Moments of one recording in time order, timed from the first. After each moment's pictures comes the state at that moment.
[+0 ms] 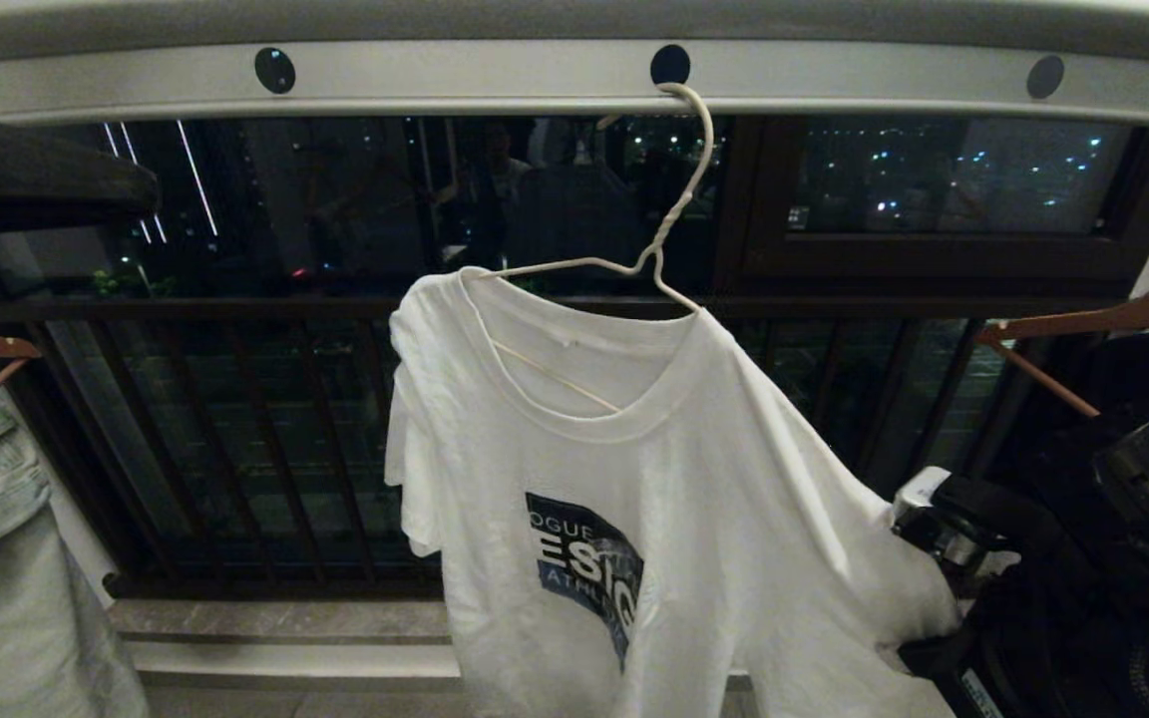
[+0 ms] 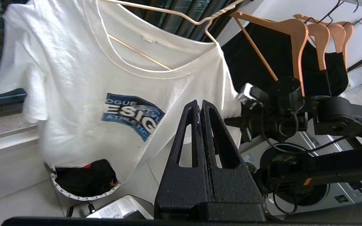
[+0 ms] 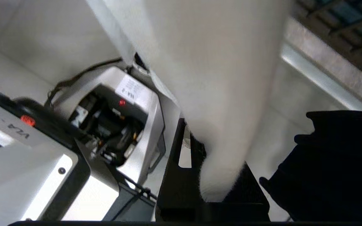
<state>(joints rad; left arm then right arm) -0.71 1.12 -1.59 0.66 -0.04 -0.48 0.56 1.37 -0.81 0.38 -0.05 -0.02</state>
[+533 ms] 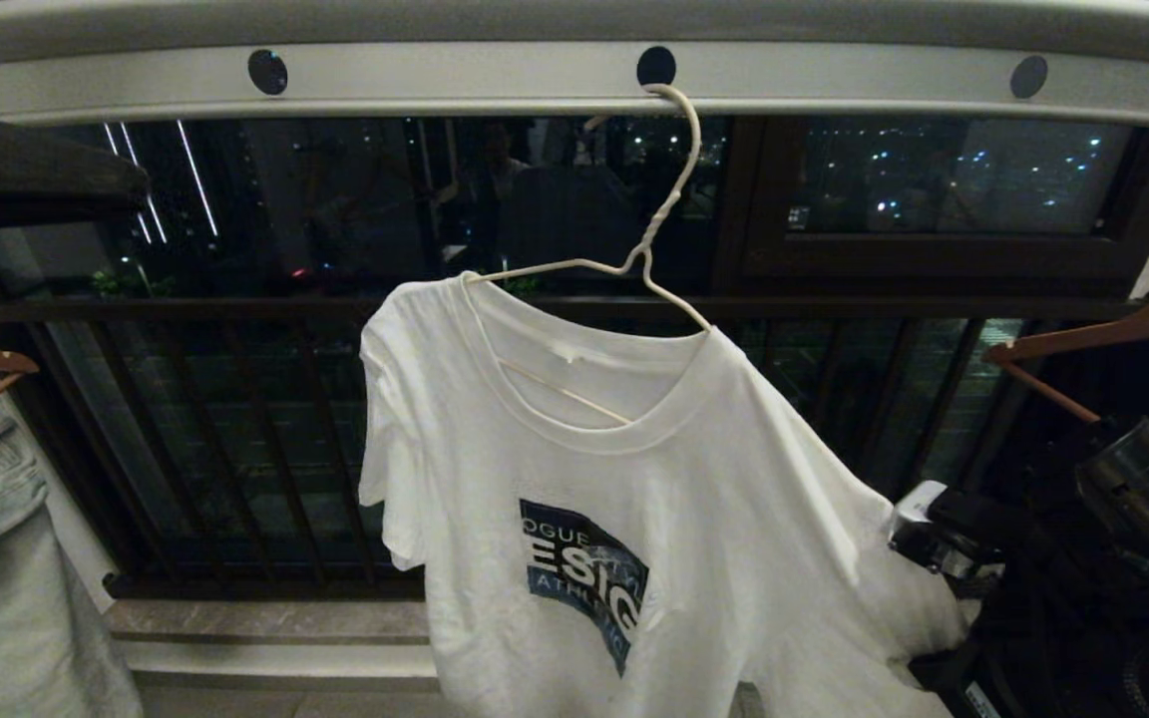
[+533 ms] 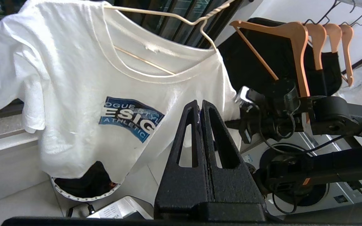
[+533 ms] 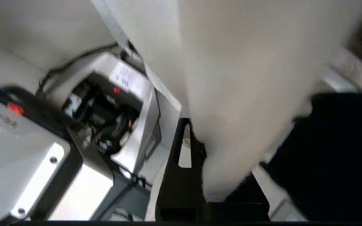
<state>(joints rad) -0.71 1.12 -1.59 0.66 -0.04 -0.48 0.56 1.38 -0.81 0.43 -0.07 -0.02</state>
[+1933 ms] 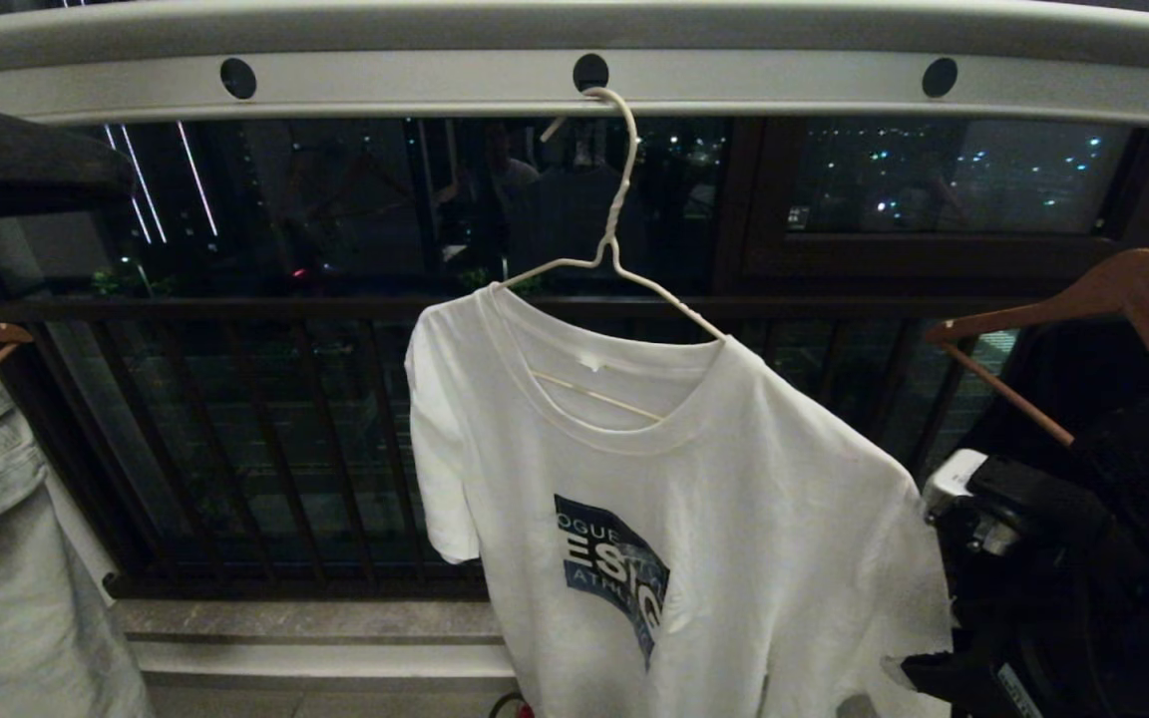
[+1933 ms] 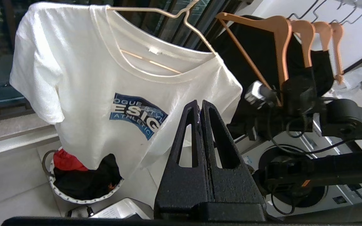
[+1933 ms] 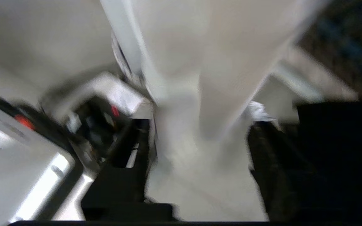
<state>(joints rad) -0.71 1.11 -1.60 0.66 -0.04 -0.48 0.56 1.31 -0.84 0.40 -0.05 -0.05</state>
